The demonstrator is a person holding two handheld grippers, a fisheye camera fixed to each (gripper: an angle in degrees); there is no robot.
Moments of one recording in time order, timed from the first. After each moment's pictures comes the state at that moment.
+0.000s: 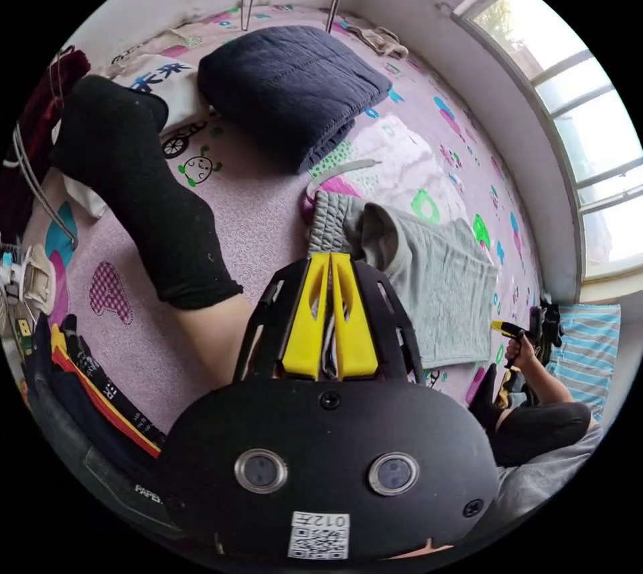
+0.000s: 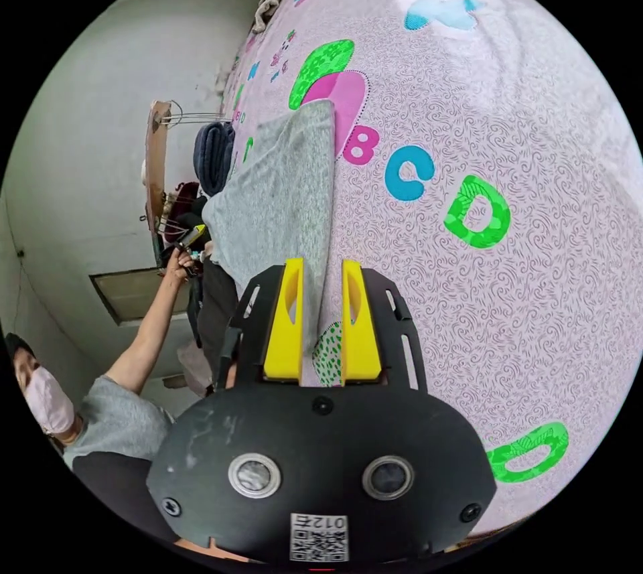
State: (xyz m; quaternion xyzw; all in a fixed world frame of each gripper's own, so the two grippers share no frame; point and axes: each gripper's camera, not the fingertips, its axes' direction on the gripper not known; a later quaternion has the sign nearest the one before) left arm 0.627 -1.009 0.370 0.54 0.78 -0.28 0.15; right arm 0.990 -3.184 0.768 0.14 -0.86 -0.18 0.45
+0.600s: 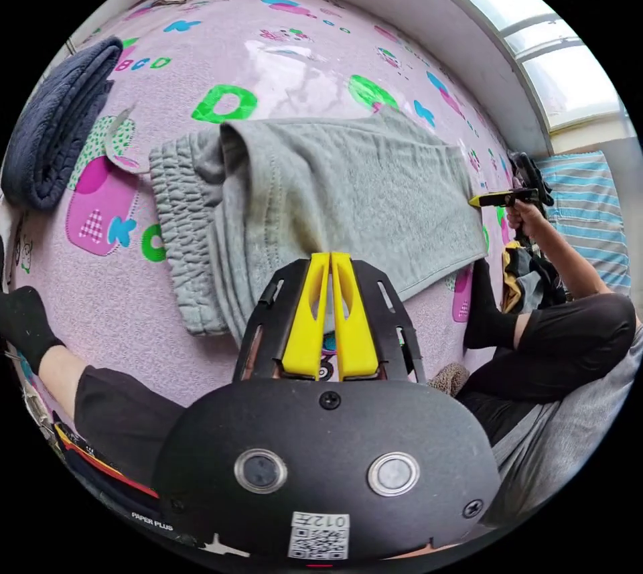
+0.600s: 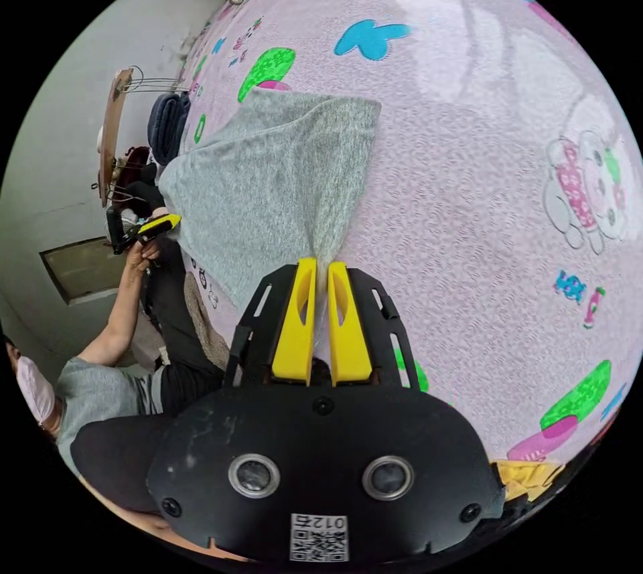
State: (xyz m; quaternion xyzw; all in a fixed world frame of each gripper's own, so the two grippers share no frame) left arm 0.614 -0.918 0.167 0.70 0.66 -0.09 0.25; right arm 0.999 -3.192 0.932 0.15 -0.76 -0.23 0.59
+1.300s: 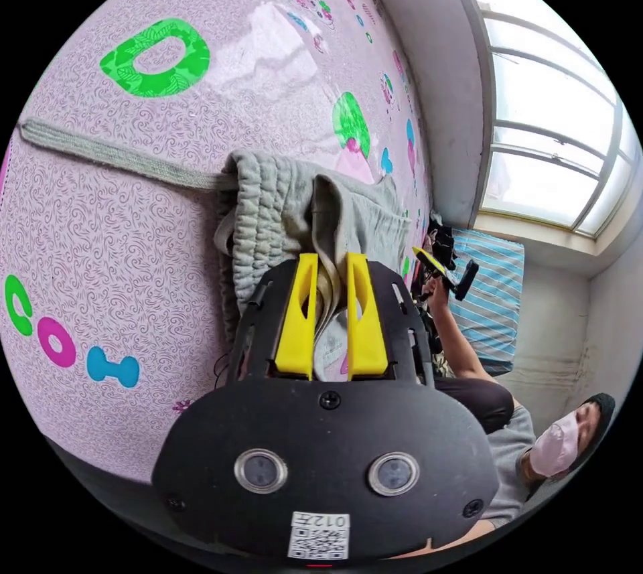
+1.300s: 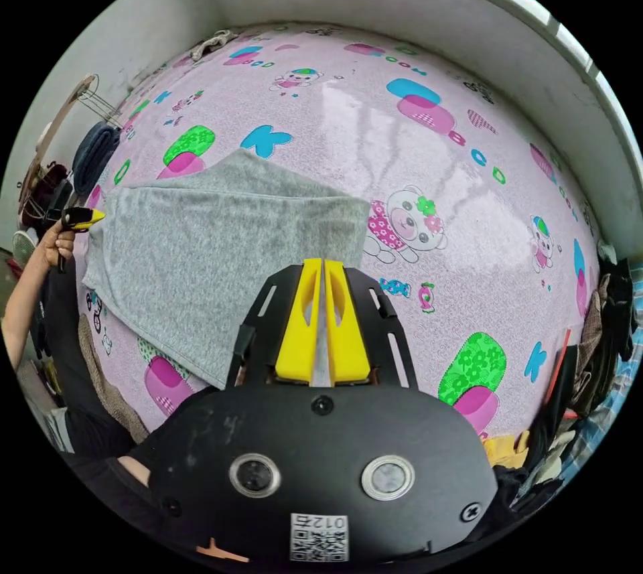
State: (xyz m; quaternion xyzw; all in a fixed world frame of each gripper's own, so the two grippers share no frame) left arm 0.522 -0.977 0.146 0.61 0.79 0.06 0.07; right arm 1.038 -3.108 0.974 0.31 -0.61 -0.04 0.72
